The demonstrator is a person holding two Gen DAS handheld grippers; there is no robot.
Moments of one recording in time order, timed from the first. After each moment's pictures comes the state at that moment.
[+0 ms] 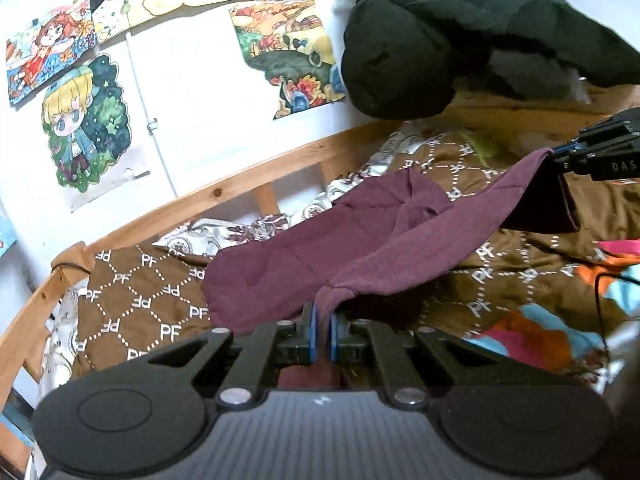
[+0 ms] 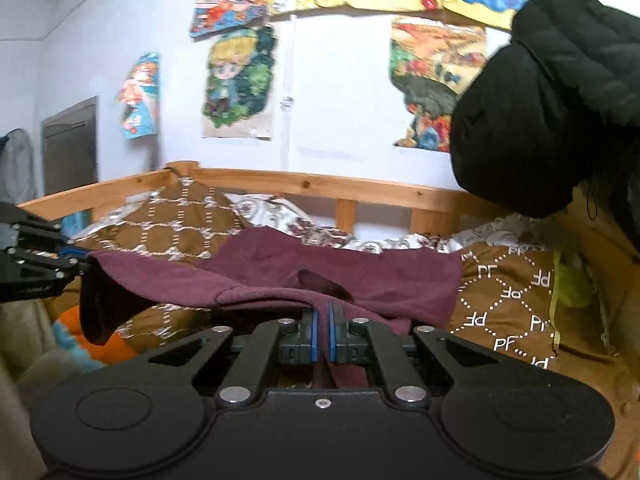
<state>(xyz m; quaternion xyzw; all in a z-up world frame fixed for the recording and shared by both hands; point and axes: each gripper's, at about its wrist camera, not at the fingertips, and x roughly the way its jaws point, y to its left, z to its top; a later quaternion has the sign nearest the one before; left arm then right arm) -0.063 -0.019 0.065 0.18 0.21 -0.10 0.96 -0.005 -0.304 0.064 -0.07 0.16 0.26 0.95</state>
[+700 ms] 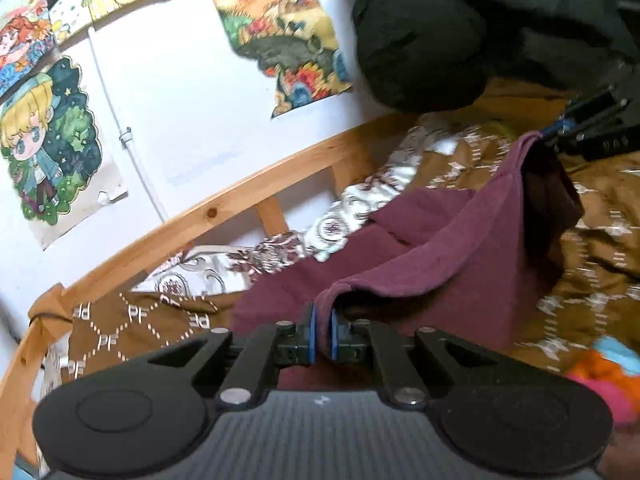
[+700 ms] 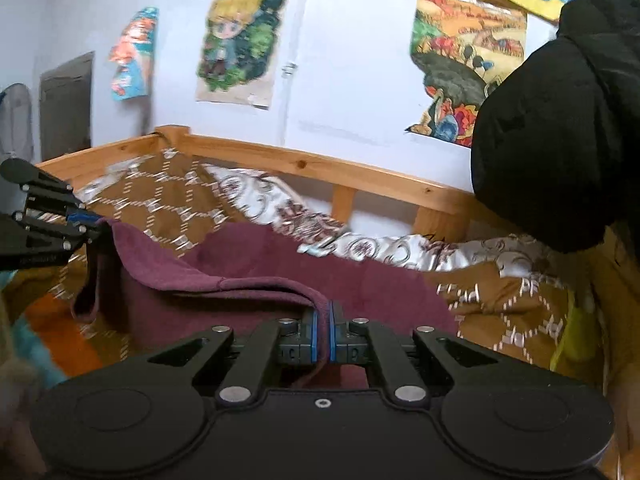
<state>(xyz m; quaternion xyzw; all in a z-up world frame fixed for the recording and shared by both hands) 0.105 -0.007 0.078 0.22 0.22 -0.11 0.94 0.116 -0.263 0.100 -0.12 0.21 0.25 0.94</state>
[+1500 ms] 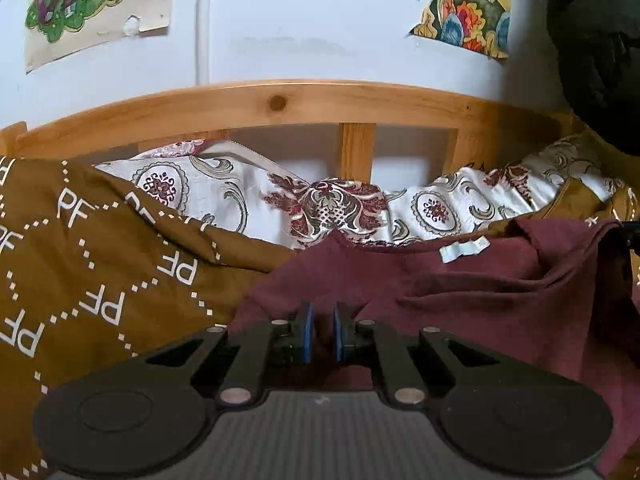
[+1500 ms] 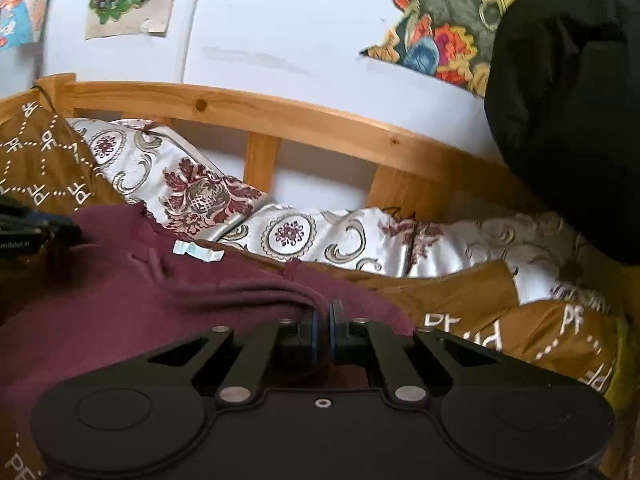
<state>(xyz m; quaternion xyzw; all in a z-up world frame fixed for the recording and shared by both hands) 0.300 0.077 -0.006 0.01 0.29 -0.05 0.96 0.317 -0.196 0.018 -0.15 0.27 0.14 0.94</state>
